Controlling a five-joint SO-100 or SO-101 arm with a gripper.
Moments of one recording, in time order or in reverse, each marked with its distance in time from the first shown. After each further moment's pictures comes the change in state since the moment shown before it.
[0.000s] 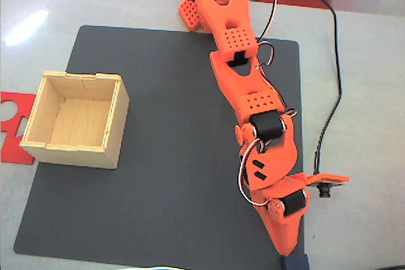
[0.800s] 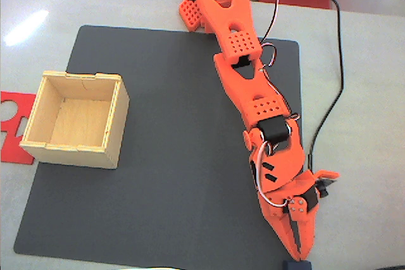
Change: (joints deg) arm -2.6 -5.8 0.0 -14.2 -17.8
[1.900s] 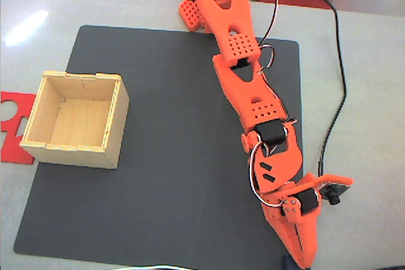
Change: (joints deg) arm 0.4 -2.8 0.0 -12.3 9.8
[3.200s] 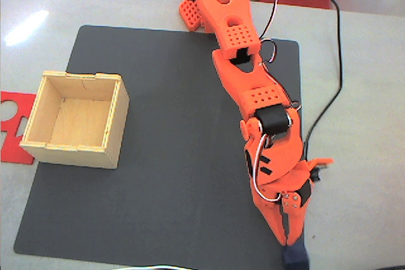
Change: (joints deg) arm 1.0 9.3 -0.3 37.1 -14.4
